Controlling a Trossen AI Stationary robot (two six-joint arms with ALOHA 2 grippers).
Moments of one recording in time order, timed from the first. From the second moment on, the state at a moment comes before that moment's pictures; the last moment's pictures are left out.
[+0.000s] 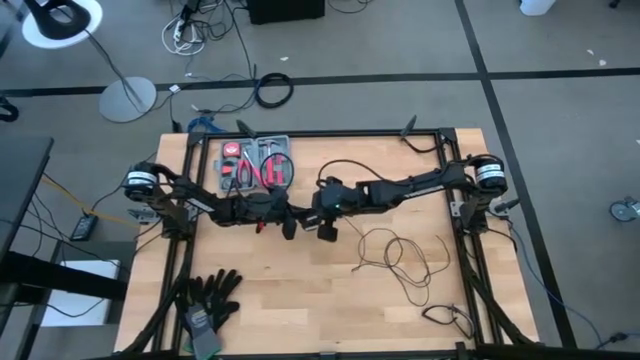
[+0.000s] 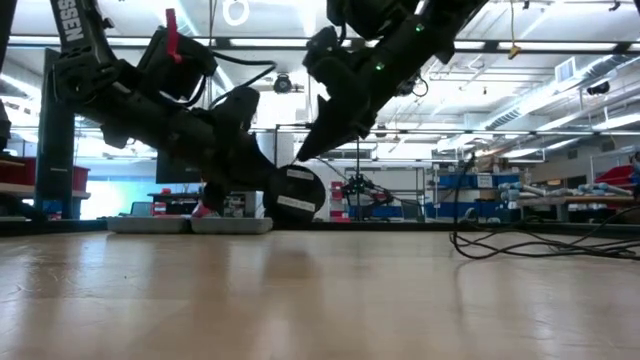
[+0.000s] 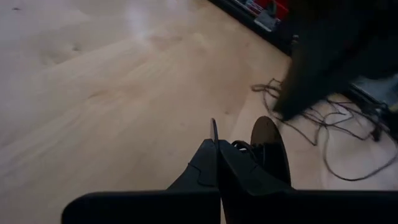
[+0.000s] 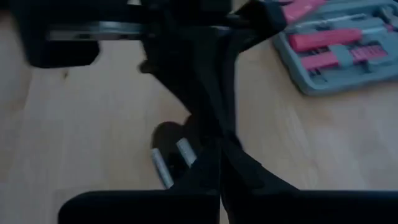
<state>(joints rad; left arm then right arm) 0.04 1.65 0.41 0.88 -0.14 -0.57 0.00 1.81 1.21 -0.14 0.16 0.08</state>
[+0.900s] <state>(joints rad) 0.05 1.65 0.36 0.89 -0.23 -0.60 0.08 1.81 0.98 -0.17 0.27 0.39</state>
